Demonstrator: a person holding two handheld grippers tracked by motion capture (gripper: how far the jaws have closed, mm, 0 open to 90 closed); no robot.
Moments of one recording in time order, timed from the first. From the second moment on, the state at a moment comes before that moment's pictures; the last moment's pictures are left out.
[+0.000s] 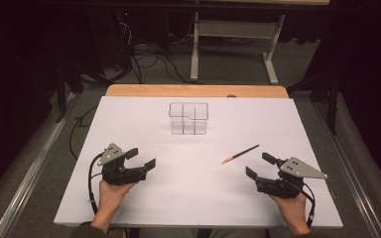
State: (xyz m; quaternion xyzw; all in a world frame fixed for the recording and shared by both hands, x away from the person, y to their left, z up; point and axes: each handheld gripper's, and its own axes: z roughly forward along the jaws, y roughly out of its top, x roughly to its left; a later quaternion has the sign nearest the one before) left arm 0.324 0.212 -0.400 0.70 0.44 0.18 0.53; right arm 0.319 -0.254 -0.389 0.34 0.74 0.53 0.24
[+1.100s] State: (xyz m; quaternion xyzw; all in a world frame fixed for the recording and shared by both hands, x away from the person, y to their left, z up) left arm 0.322 0.211 -0.400 0.70 0.44 0.18 0.53; right arm 0.323 -0.206 -0.371 0.30 0.75 0.55 0.22
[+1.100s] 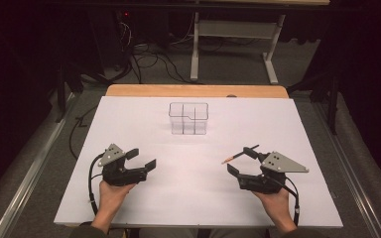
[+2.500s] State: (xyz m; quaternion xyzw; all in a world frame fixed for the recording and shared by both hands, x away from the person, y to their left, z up) left arm 0.320 0.209 -0.399 0.70 0.44 0.17 0.53; right arm 0.373 -0.197 -0.326 0.32 0.75 0.53 0.24
